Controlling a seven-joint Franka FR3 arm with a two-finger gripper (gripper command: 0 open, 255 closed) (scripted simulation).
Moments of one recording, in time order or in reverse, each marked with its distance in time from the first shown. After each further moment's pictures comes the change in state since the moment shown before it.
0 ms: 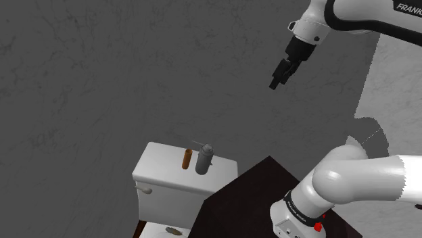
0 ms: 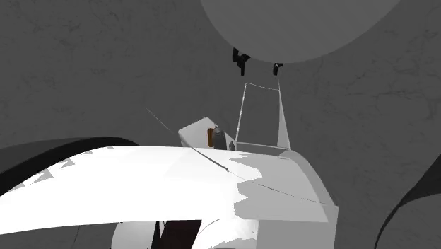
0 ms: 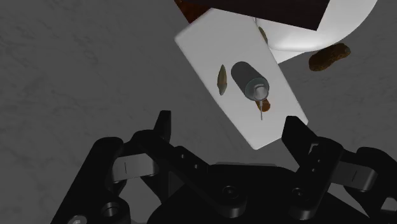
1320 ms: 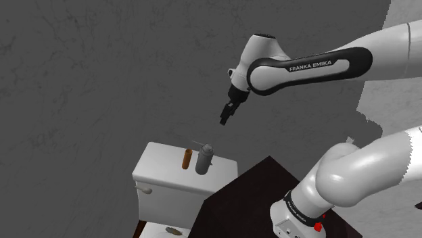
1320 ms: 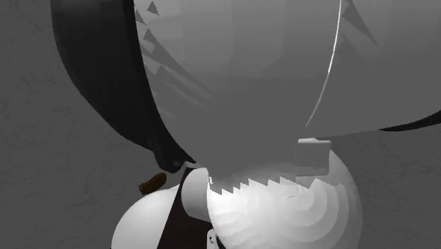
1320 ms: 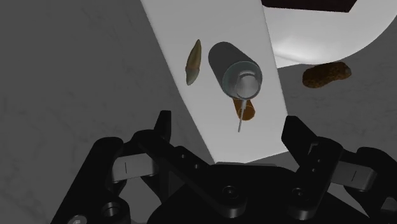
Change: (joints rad) arm 0.120 0.386 0.100 -0.240 0.052 0.609 -0.043
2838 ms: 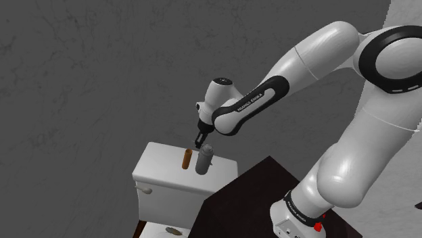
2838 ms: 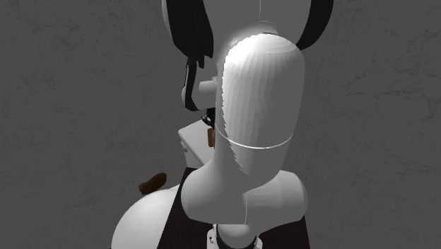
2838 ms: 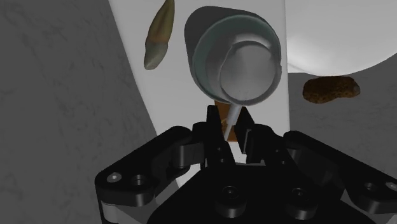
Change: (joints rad) arm 0.049 0.534 0.069 0.050 -0.096 0.473 0.046
